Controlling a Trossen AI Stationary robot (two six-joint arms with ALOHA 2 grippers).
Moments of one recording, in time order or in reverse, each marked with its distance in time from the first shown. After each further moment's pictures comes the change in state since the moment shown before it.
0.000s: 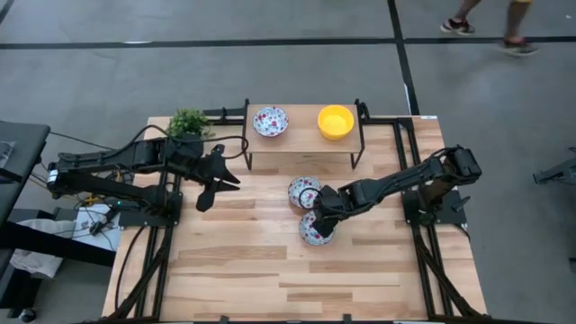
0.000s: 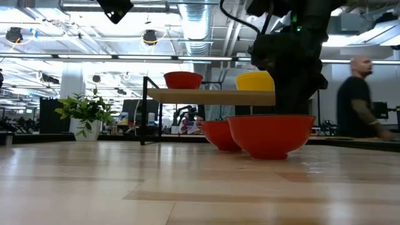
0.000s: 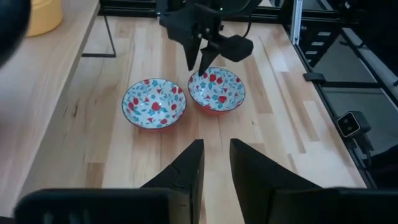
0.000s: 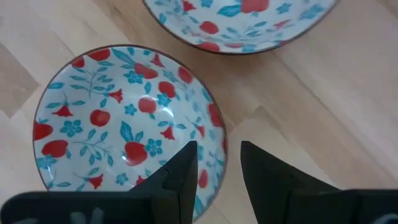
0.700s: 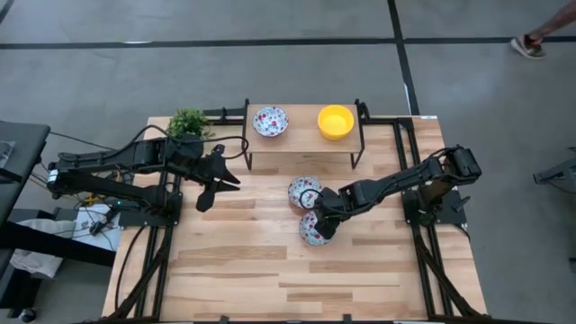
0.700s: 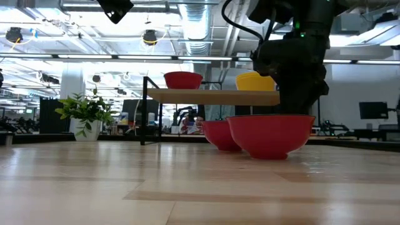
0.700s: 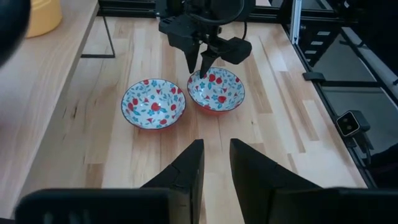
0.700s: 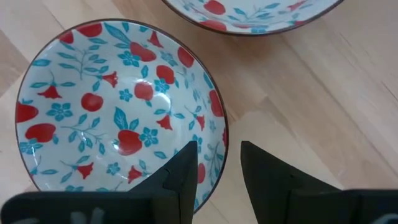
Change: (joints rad) left arm -0.002 0.000 0.000 0.001 0.000 0.004; right arm -0.008 0.003 -0.040 0.043 -0.043 -0.051
